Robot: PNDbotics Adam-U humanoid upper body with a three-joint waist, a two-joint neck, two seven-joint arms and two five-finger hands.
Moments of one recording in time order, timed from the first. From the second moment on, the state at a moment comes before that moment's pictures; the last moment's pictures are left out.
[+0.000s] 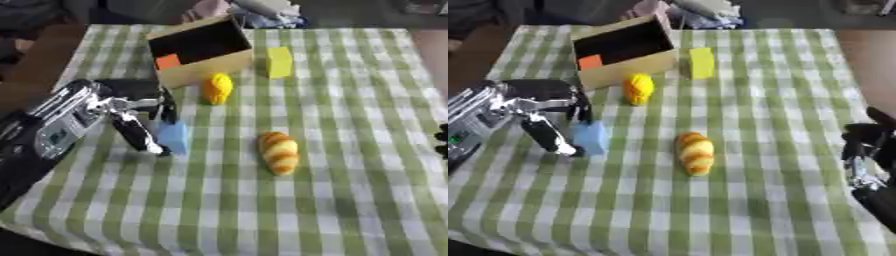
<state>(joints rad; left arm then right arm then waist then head) -0.34 0.83 -0.28 -1.74 -0.68 -0.01 -0.60 -0.14 -0.22 0.11 -1.81 0.17 -0.16 0.06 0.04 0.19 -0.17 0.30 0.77</state>
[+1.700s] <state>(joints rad) -0.42 0.76 -0.28 -1.58 -0.77 -0.02 -0.62 -0.13 -0.22 0.11 -1.81 0.17 -0.16 0.06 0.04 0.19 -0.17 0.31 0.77</state>
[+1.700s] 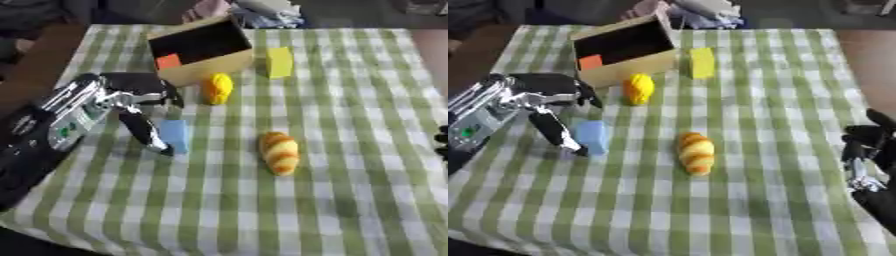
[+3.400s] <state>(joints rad) -0.43 0.83 -0.23 -1.77 -0.70 0.00 -0.59 -0.13 -0.22 0.11 -1.81 0.17 -0.16 0.06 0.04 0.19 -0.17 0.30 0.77</state>
